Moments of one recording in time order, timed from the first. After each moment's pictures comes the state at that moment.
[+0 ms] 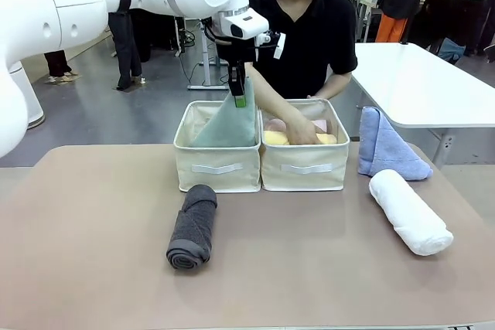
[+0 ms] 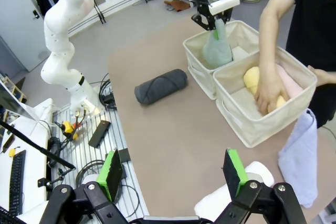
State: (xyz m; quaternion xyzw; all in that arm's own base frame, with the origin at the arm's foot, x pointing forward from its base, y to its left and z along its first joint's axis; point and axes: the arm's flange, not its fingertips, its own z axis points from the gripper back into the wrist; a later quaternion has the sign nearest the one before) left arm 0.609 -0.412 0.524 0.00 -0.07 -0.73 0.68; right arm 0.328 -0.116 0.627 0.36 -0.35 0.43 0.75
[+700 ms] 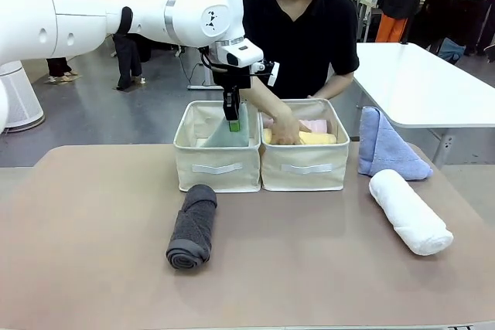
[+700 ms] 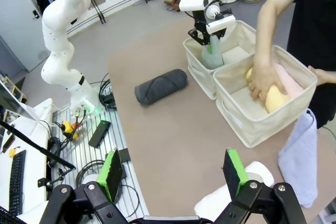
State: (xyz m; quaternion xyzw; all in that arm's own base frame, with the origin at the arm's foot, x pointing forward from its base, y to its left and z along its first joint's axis) left arm 0.598 -0.401 0.474 -0.02 -0.04 -0.73 0.68; right arm 0.328 -0.116 0.627 0.36 -0.35 0.43 0.75
